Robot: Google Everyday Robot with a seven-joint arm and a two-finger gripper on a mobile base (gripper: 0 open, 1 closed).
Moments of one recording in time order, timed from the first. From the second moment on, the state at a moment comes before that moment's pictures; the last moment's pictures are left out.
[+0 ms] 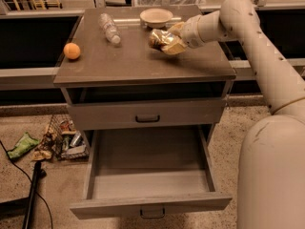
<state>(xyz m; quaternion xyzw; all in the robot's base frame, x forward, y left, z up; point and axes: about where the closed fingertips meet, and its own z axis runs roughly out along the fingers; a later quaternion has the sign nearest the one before) 0.819 -0.068 0.859 -0.59 0.64 0.11 0.49</state>
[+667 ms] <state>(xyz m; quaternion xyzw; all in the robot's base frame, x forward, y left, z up) 0.817 -0.077 0.864 -0.58 0.64 0.10 0.50</state>
